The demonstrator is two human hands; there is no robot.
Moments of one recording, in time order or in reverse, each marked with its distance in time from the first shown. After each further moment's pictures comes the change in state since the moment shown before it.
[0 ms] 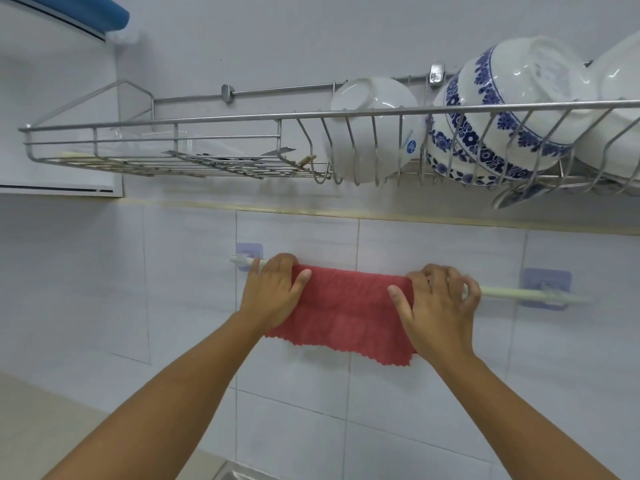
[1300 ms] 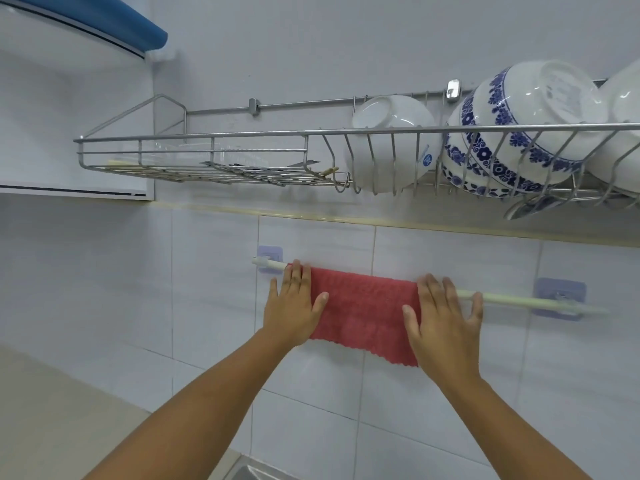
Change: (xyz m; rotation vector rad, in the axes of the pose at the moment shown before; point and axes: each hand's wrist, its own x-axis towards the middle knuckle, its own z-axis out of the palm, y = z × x) left_hand -0.028 0.010 0.003 0.057 -0.216 -0.100; right_hand -0.021 -0.009 0.000 0.028 -0.037 -0.046
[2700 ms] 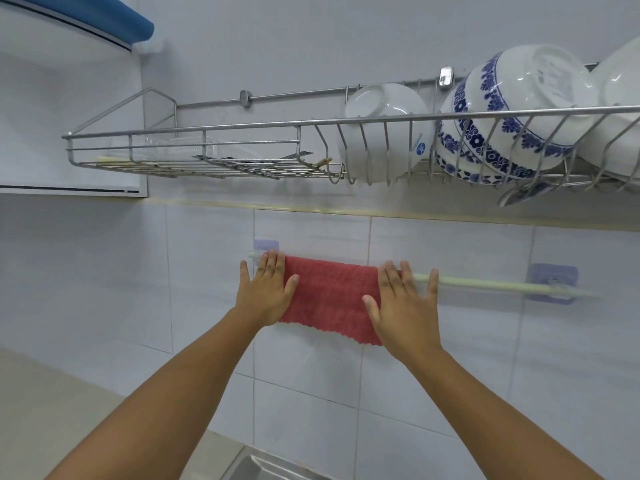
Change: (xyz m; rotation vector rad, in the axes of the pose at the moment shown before) left_hand 0.009 -0.040 -0.019 0.105 -0.114 -0.040; right_hand 0.008 -0.042 0.003 -0.081 -0.167 -0.141
